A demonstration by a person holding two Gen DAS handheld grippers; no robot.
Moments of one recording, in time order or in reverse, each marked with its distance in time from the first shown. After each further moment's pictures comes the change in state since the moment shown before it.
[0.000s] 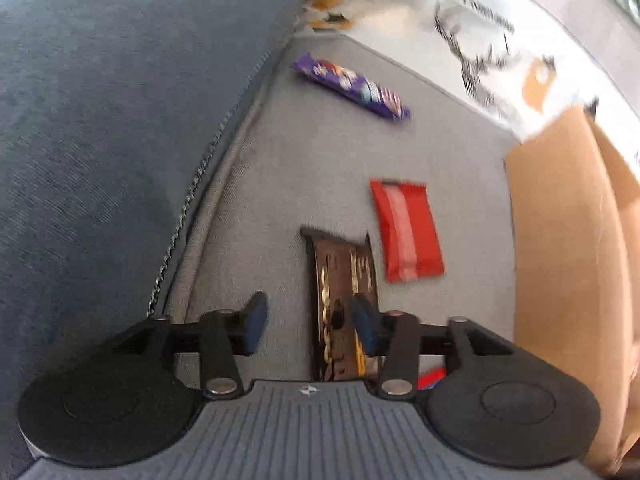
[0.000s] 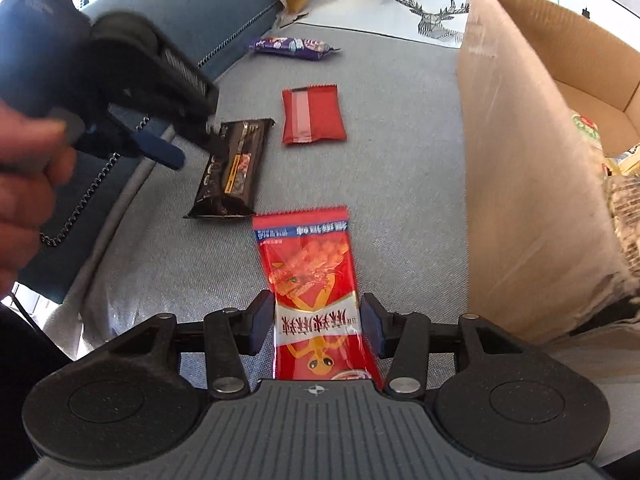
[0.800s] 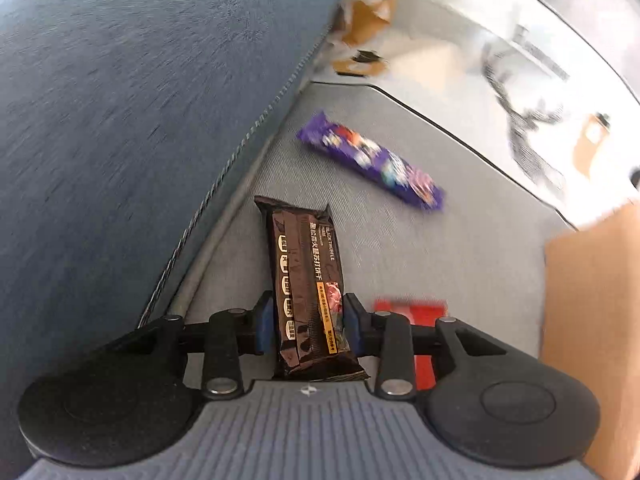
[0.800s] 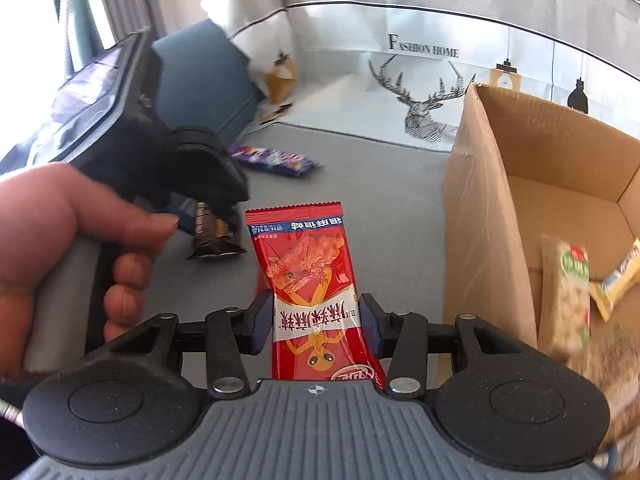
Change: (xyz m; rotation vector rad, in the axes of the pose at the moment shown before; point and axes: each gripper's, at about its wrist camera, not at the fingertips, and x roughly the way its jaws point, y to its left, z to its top) left arm 0.043 -0.026 0.066 -0.062 -0.048 0.096; right arm -0.011 -0.015 0.072 0.001 -0.176 -0.015
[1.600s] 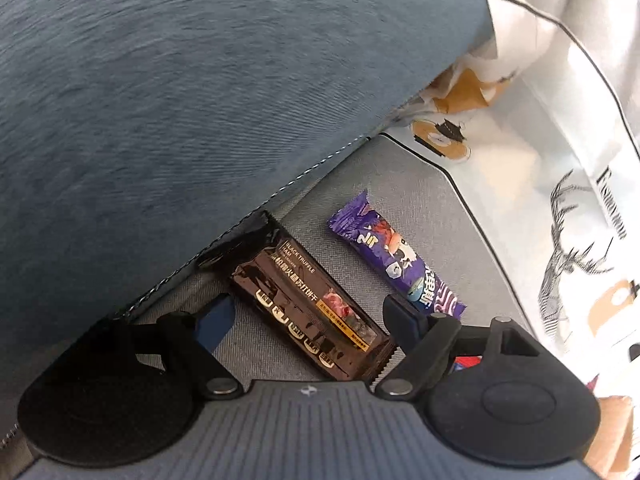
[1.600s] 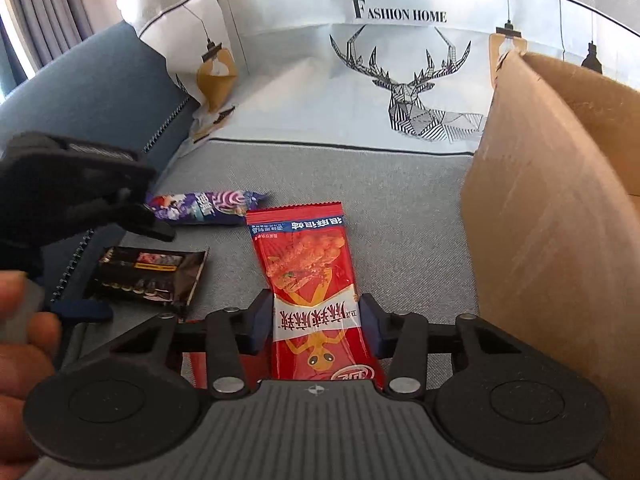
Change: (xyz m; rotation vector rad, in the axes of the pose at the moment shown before) left arm 0.029 0.018 0.050 -0.441 -0.011 0.048; right arm 0.119 -0.026 0.065 0.131 0.026 -0.067
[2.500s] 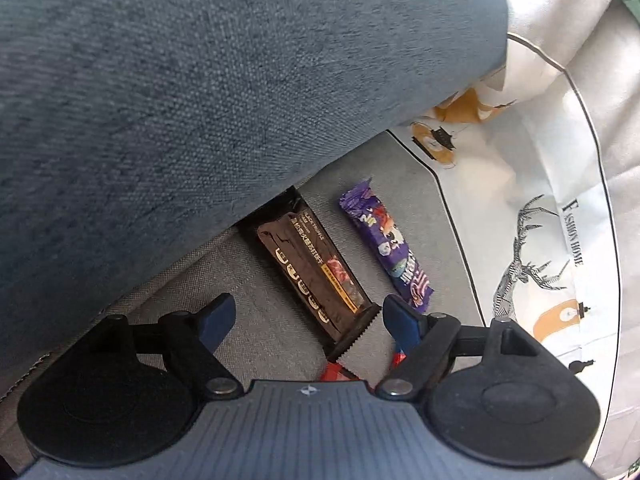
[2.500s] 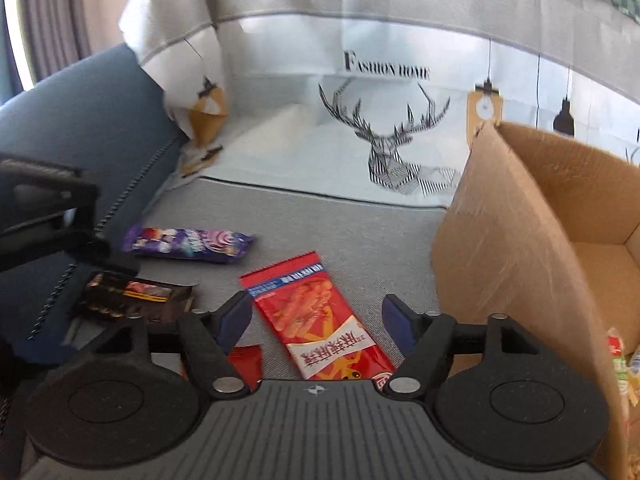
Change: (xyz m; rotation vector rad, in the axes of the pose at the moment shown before) left arm -0.026 0.041 -0.003 -0.178 0.104 -0.145; right arm -0.009 0.013 0.005 -0.049 -0.109 -0.111
